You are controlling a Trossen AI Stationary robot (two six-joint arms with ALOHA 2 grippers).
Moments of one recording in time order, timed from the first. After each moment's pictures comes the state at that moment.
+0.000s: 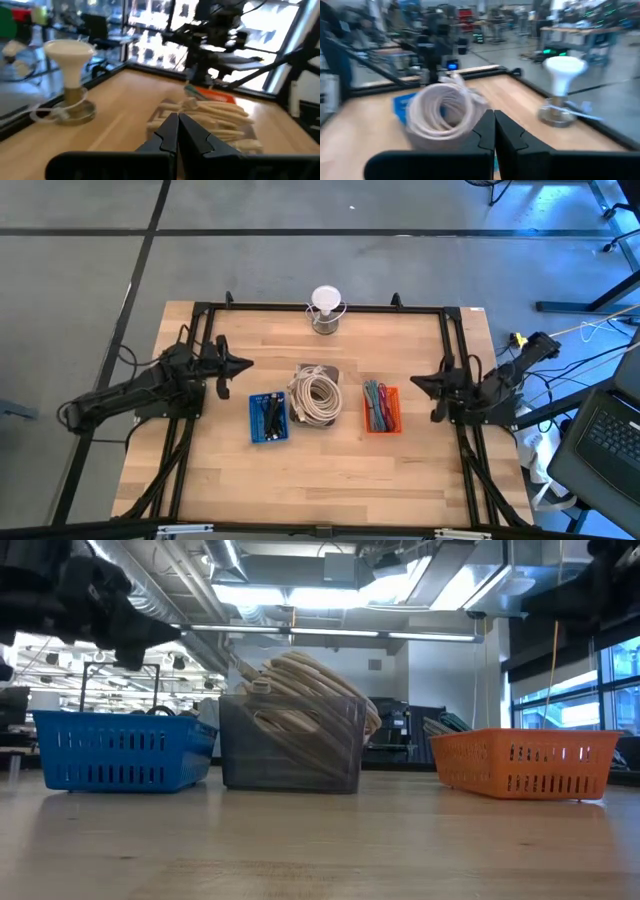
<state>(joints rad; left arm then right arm) 0.44 0.12 0.09 -0.01 0.23 -0.17 0.68 0.18 0.20 -0.12 0.95 0.16</state>
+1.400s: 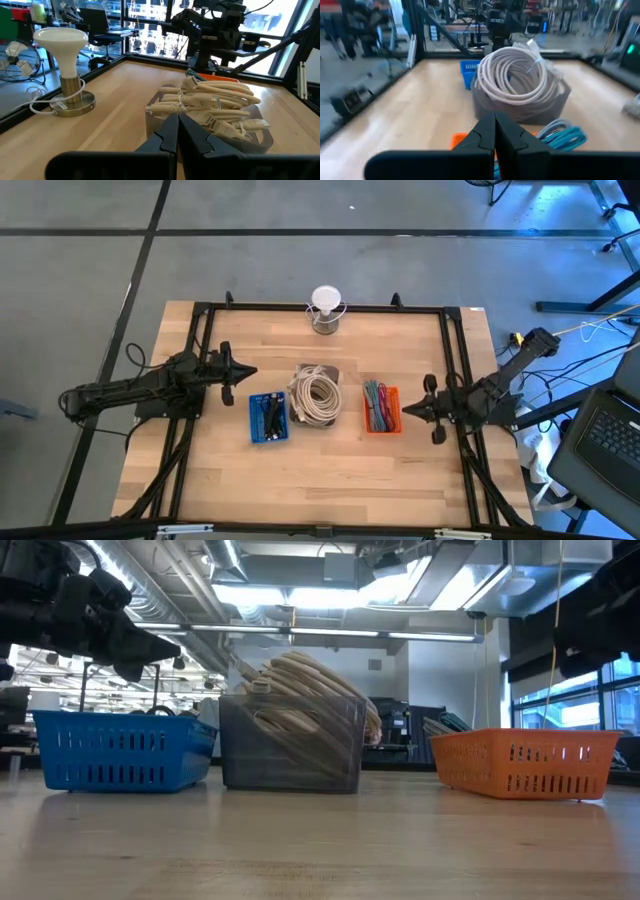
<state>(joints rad) 0.29 0.13 0.01 0.05 0.08 -0.12 0.73 0.24 0.01 0.08 0.66 0.14</state>
